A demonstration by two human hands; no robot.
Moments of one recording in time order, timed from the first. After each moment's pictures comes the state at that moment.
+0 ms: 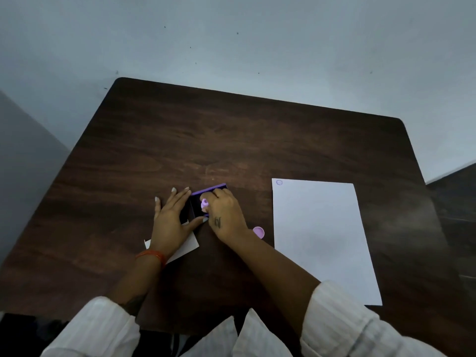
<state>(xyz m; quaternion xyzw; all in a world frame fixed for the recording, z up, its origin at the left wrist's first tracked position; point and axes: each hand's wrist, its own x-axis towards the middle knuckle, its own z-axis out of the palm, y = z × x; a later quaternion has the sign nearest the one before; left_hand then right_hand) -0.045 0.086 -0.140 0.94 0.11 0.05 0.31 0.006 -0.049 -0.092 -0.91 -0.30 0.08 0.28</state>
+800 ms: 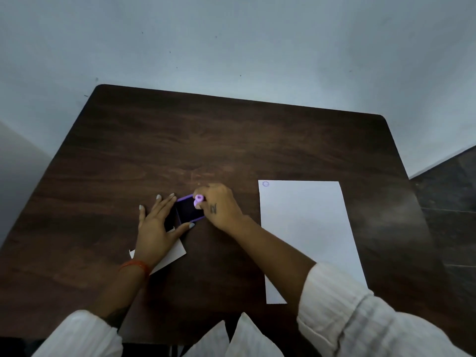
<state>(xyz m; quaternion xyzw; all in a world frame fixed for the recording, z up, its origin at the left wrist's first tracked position) -0.045 0.085 -0.140 0.94 0.11 0.07 0.31 0.039 -0.060 -0.084 -0.91 -0.27 0.13 0.28</state>
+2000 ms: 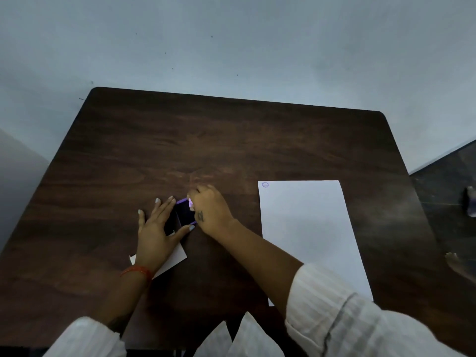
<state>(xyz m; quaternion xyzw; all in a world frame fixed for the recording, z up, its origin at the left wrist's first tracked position) -0.044 0.083 -0.137 0.94 0.11 0.06 0.31 0.035 -0.043 -0.084 -0.92 -0.31 0.11 0.21</state>
